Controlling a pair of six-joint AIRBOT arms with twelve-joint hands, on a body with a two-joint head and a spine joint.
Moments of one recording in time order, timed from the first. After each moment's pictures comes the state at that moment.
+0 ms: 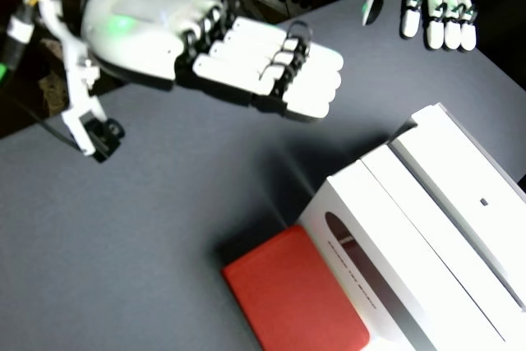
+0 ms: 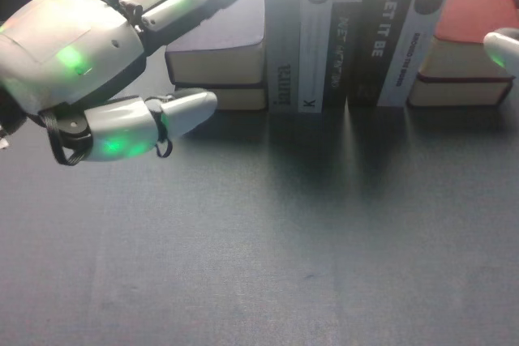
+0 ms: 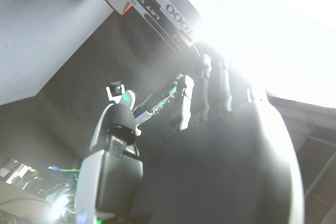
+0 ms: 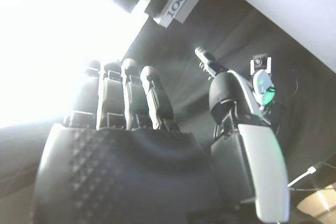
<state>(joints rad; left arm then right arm) 0.77 -0.71 1.02 0.13 -0.93 0.87 -0.73 -0.64 0.88 -0.04 0.82 -1.08</state>
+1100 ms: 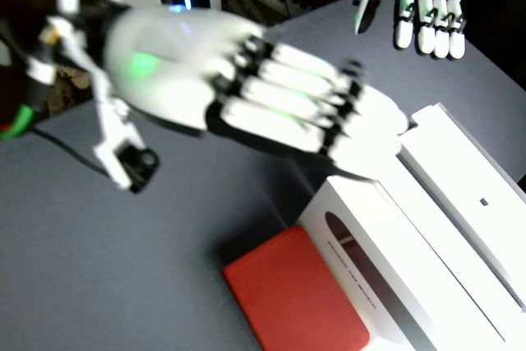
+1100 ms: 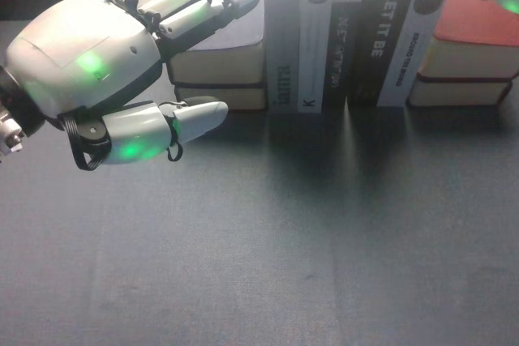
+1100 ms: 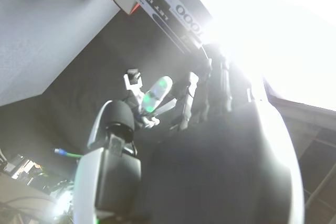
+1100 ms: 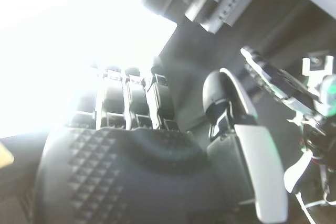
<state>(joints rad) 0.76 -0.75 1.03 0.14 -0.91 0.87 -0.54 -0.86 1.11 0.09 0.68 -1.09</state>
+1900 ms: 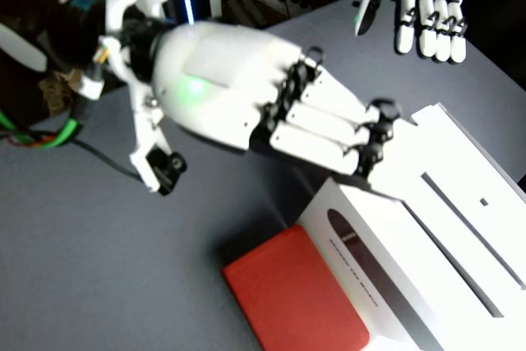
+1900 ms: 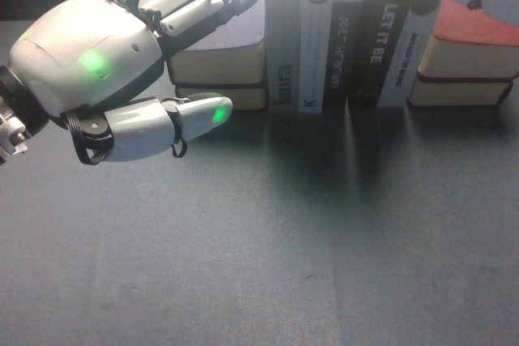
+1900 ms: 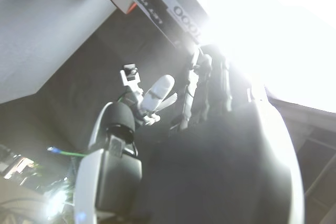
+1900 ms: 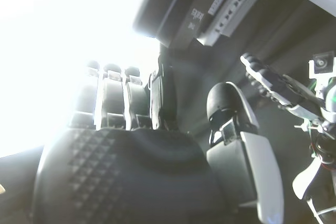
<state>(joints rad) 0.77 -0.76 1.05 0.12 -0.91 0.86 -0.56 -0.84 1.04 0.10 0.70 -1.11</state>
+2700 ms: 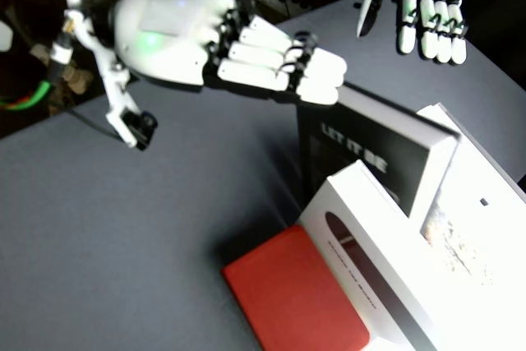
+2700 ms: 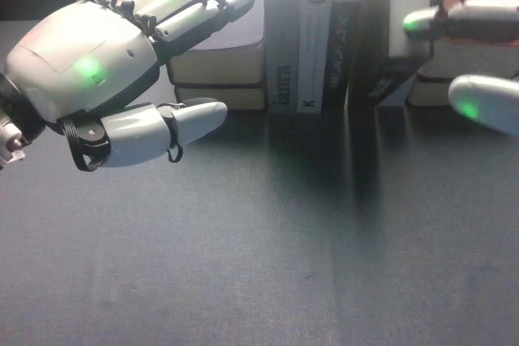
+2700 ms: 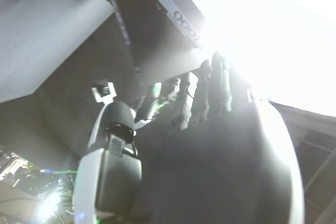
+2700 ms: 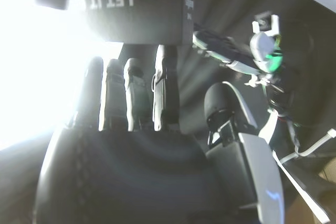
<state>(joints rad) 0.79 -0.76 1.04 0.10 -0.93 0.86 -0.88 -0.69 0.86 -0.05 0.97 -0.89</state>
